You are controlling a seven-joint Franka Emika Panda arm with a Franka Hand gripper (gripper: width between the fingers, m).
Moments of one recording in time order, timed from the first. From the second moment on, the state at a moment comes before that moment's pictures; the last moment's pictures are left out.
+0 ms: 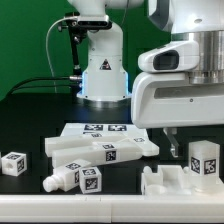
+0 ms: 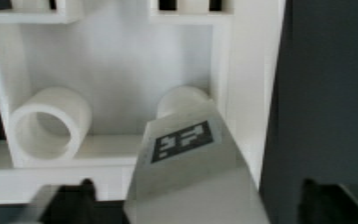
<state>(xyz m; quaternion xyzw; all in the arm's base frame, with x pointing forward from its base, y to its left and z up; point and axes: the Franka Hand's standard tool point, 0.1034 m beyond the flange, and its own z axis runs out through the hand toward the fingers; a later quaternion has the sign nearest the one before) 0.648 0.111 0.083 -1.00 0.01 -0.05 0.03</state>
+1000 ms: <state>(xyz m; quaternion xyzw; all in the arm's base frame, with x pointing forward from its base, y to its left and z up) 0.651 0.110 0.081 -0.81 0.58 -0.02 0.07</state>
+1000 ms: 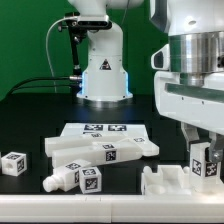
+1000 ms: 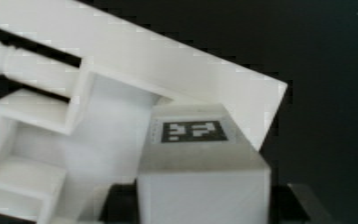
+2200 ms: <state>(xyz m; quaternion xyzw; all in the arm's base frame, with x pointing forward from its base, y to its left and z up) 0.649 0.116 0.083 -1.00 -0.04 -0.04 0.02</state>
